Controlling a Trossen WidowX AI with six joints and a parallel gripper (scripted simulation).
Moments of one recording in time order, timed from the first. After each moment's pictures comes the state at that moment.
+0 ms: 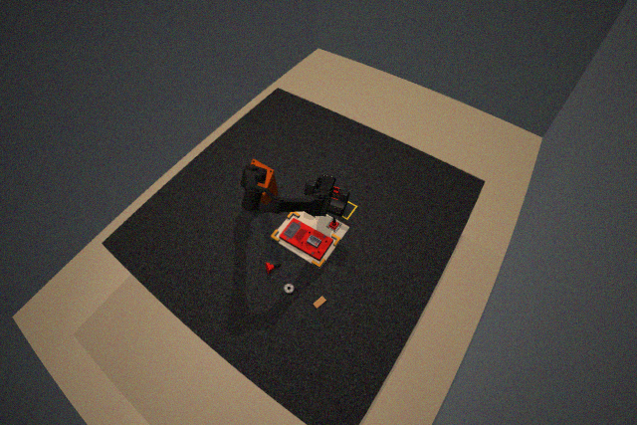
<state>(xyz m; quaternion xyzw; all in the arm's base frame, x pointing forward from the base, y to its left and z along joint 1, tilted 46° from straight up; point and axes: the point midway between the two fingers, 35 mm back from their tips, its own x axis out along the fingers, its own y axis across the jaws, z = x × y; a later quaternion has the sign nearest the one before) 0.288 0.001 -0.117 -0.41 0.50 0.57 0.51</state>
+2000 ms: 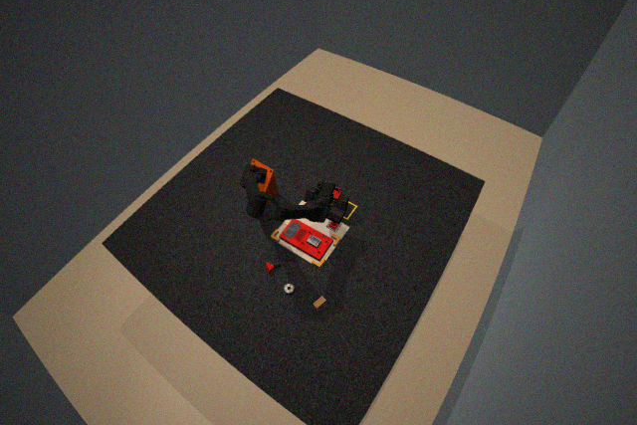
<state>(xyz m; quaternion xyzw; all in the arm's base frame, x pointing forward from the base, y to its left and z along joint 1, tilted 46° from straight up) 0.284 -0.029 -0.143 -0.41 0.50 0.57 0.51</state>
